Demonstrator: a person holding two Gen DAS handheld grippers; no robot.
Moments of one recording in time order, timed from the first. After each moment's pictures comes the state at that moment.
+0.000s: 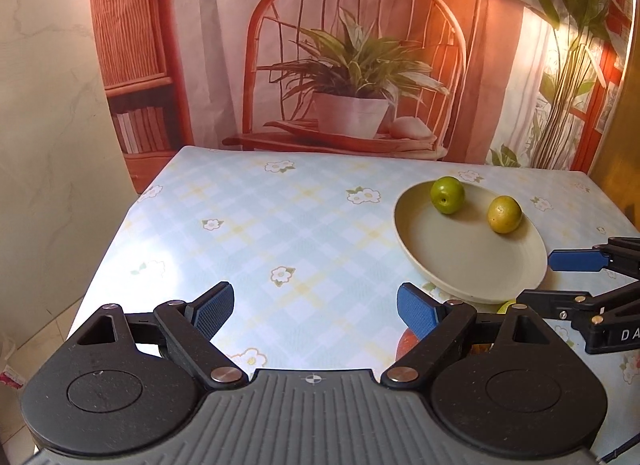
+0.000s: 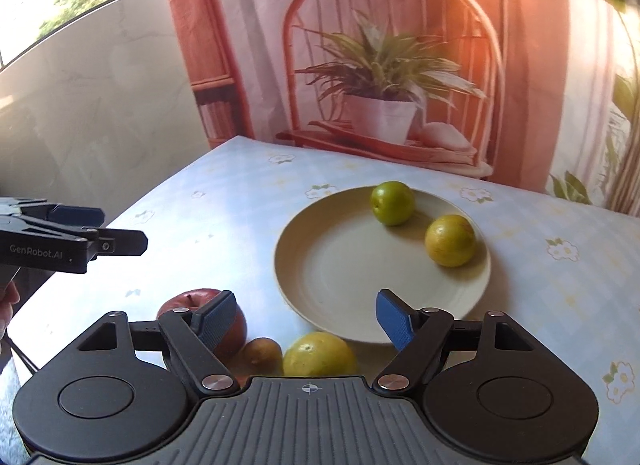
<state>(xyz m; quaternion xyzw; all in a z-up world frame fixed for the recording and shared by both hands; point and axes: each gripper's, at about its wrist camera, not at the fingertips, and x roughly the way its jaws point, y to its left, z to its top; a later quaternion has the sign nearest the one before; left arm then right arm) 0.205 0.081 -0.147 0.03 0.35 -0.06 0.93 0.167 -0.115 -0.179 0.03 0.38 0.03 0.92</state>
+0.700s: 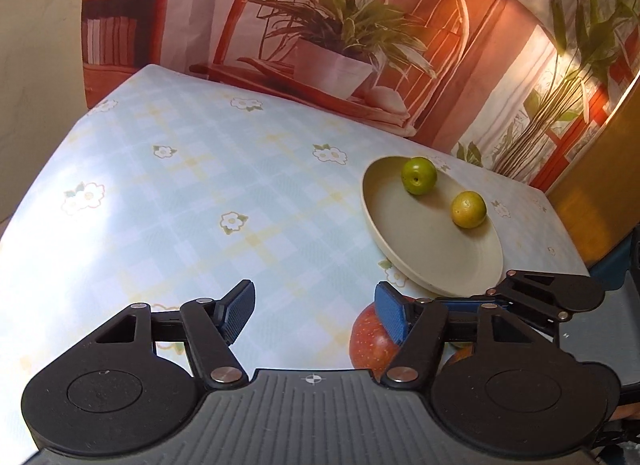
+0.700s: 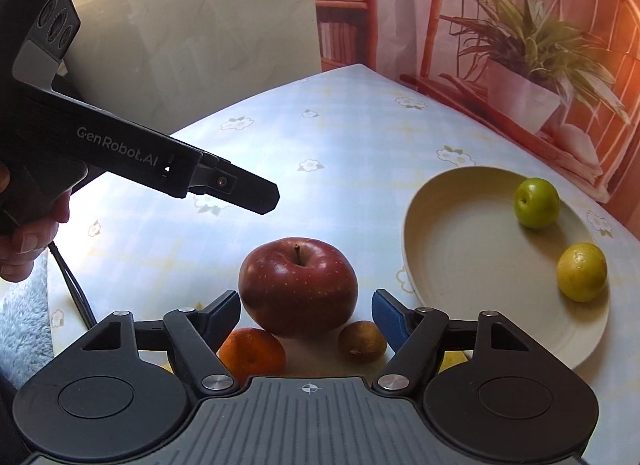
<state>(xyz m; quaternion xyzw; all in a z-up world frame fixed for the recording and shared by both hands) 0.229 0.098 -0.176 -0.11 0.42 -0.13 0.89 0.201 -0.049 -0.207 -0.06 0.46 0.18 0.87</state>
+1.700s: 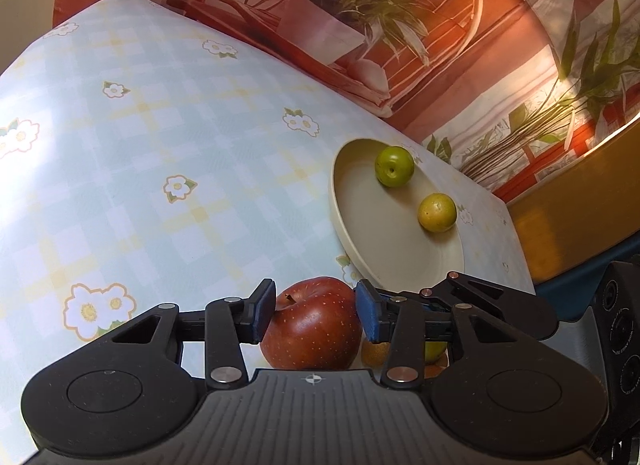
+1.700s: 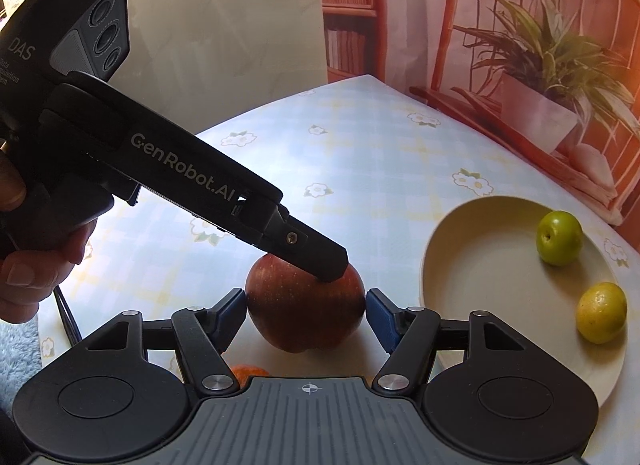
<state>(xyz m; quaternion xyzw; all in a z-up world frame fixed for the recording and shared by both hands) 0.265 0.095 -0.204 -0.21 0.47 -0.18 0.84 0.229 -0.043 -0.219 -0.06 0.45 0.19 0.87</state>
